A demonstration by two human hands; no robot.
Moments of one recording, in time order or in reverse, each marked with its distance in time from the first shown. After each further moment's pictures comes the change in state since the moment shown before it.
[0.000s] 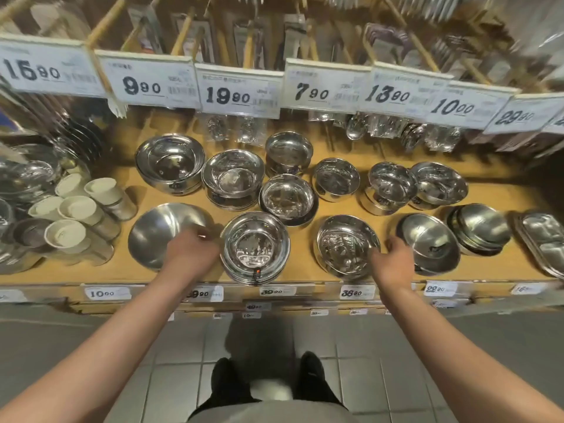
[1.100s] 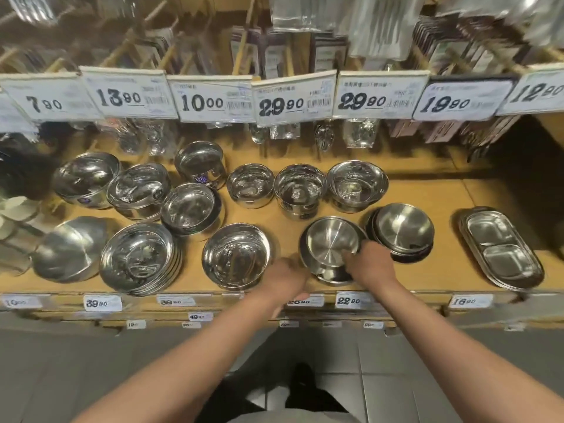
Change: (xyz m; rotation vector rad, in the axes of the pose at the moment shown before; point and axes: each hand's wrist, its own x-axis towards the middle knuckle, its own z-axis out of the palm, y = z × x) left_hand -0.110 0.145 0.315 -0.309 -0.445 -0.041; right_hand 0.162 0.095 -0.118 -0.282 -0.374 -0.215
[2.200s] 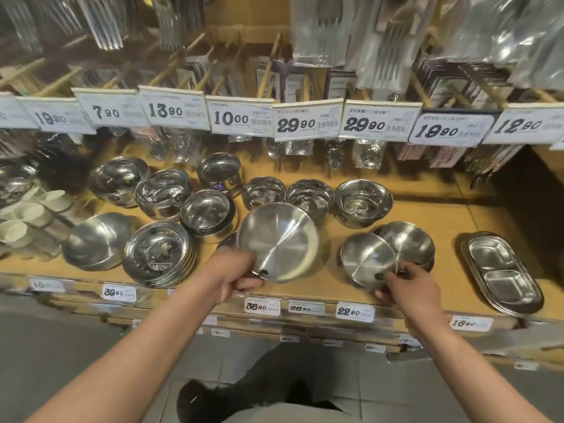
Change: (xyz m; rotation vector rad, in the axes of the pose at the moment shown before) left_hand -0.044 0.031 -0.081 -0.231 0.239 -0.123; right_hand -0.032 0.047 -0.037 0.648 0.128 0.124
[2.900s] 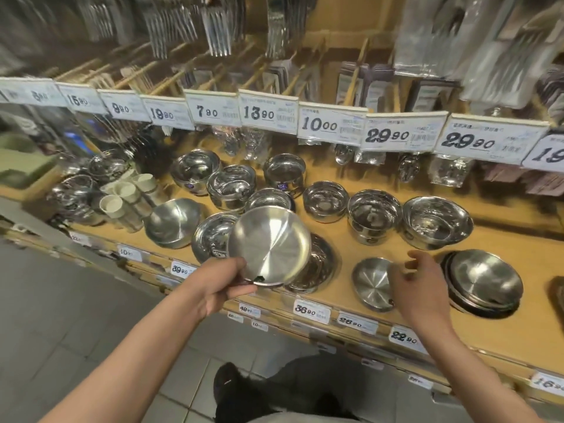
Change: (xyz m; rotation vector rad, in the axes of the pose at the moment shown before) left_hand -0.026 -0.026 -0.102 -0.293 0.180 -0.062; right_hand -0.032 -0.051 0.081 -0.399 -0.099 -0.342
